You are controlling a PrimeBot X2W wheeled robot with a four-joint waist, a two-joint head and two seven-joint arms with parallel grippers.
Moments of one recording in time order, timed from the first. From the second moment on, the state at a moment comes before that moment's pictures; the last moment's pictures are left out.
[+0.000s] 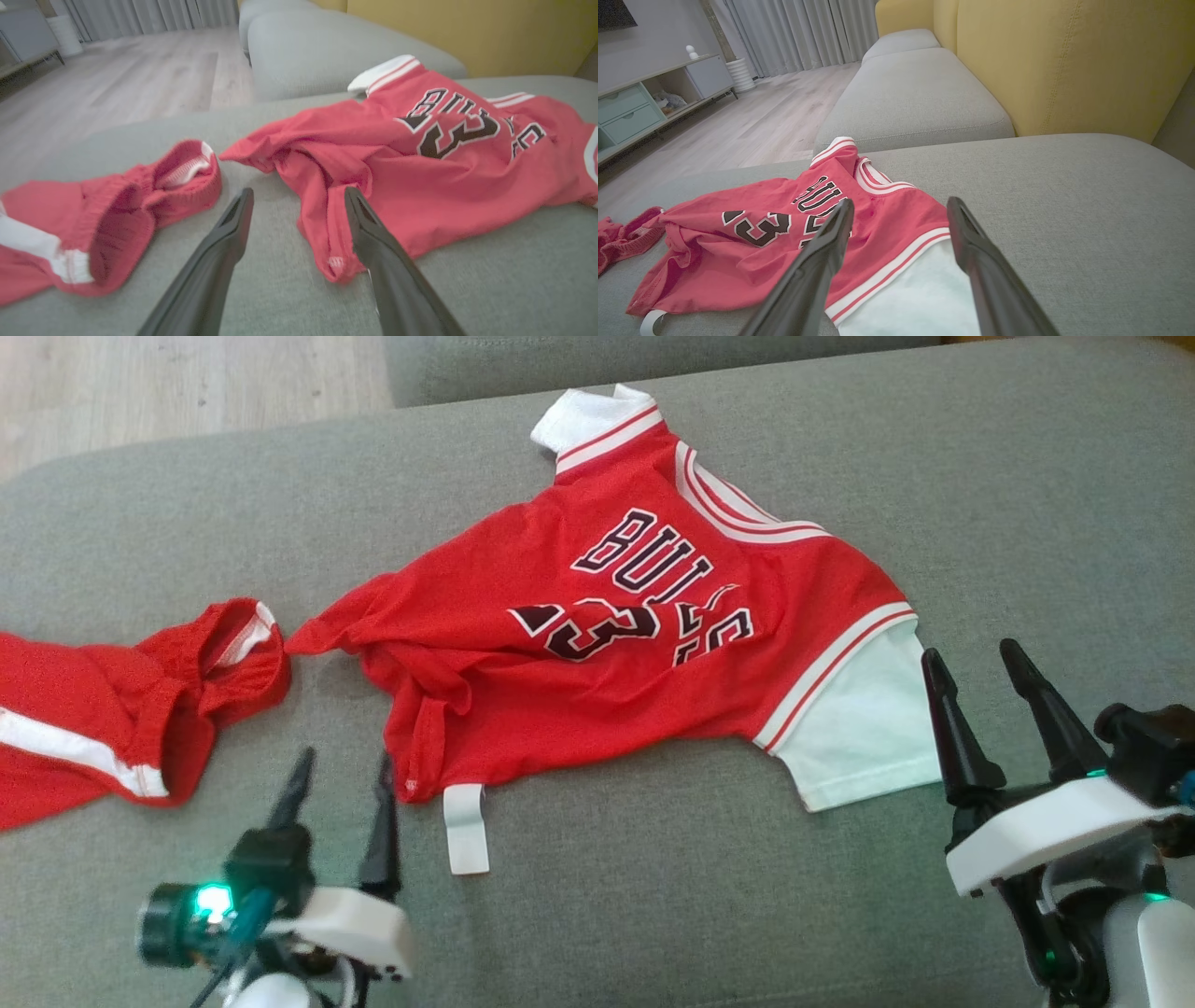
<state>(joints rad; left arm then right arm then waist) -0.08 0.41 -0.55 0.02 -0.47 0.41 -0.05 0.01 -0.07 0.01 -0.20 0.24 0.13 0.26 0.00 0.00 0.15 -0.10</state>
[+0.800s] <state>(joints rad) -0.29 0.30 -0.61 0.40 -0.60 0.24 0.08 0.01 -0.09 -0.06 0.03 0.26 0.13 0.33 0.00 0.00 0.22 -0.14</state>
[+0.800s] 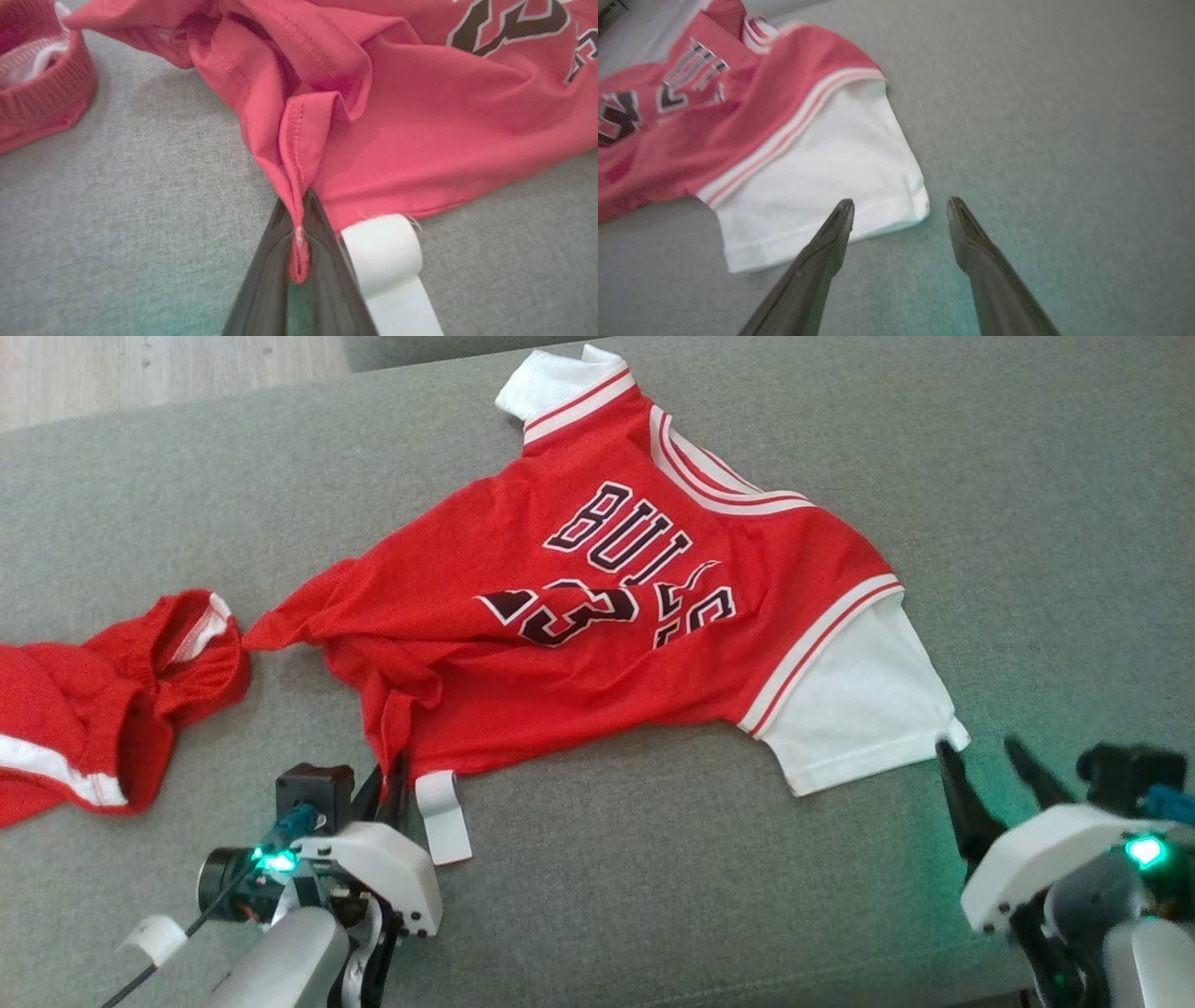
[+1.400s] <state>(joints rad) -0.29 0.29 -0.62 0.38 -0.60 0.24 0.03 -0.17 -0.18 0.00 0.38 0.35 0.13 0.34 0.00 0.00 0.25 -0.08</state>
